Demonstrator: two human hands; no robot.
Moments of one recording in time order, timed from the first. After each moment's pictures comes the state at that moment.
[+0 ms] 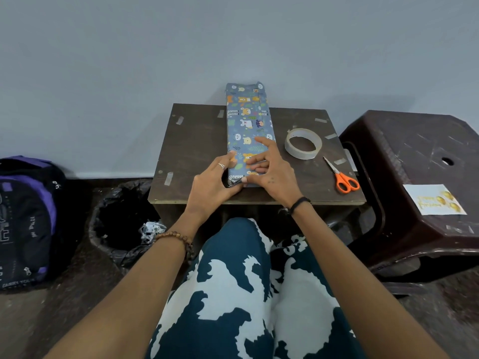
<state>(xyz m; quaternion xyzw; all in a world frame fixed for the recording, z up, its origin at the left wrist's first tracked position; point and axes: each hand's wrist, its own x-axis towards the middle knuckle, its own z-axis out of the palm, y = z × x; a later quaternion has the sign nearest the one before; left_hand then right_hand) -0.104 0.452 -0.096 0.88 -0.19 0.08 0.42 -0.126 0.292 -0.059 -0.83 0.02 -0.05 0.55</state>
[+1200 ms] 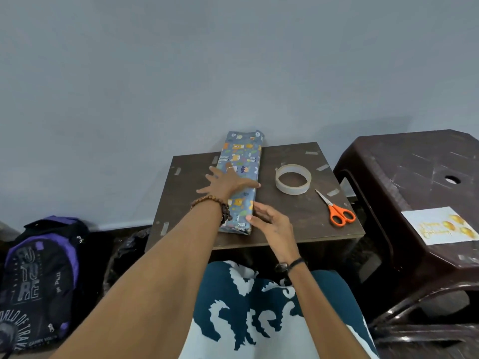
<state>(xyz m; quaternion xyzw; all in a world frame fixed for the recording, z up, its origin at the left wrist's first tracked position) -0.025 0.364 -0.016 0.96 0.01 -0.20 0.22 -0.142 0.279 -0.096 -0.66 0.12 -0.07 0.74</state>
